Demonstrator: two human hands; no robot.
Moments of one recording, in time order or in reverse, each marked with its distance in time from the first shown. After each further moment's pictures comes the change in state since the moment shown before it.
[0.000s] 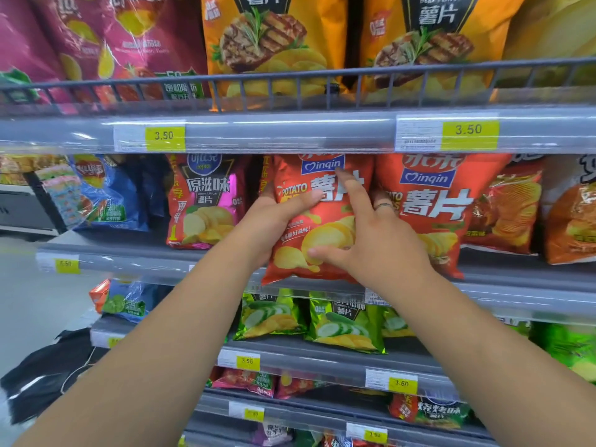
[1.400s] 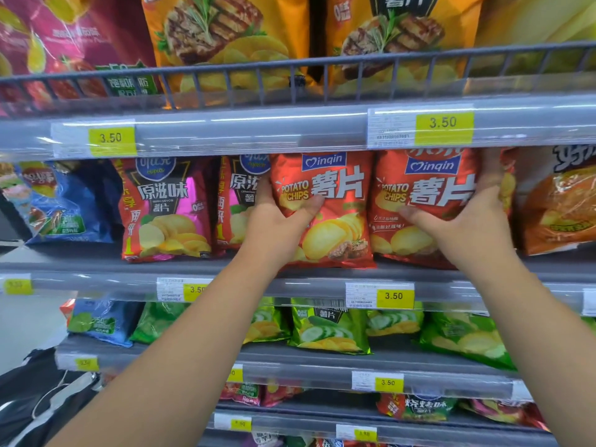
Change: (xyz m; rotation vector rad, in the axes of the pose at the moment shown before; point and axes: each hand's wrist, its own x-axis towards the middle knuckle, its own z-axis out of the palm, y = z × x) left_hand 0.019 -0.027 0.033 0.389 0.218 0.244; right_hand 0.008 0.116 -0.020 0.500 0.437 0.292
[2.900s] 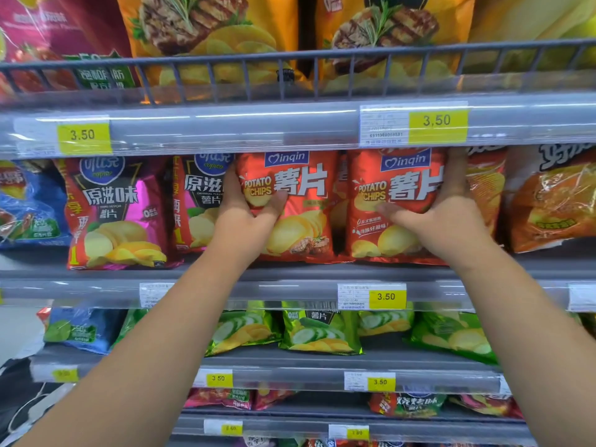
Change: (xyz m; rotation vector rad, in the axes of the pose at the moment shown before) left_hand 0.018 -0.013 -0.018 0.136 0.069 0.096; right_hand 0.013 0.001 0.011 -0.077 -0.083 -0.048
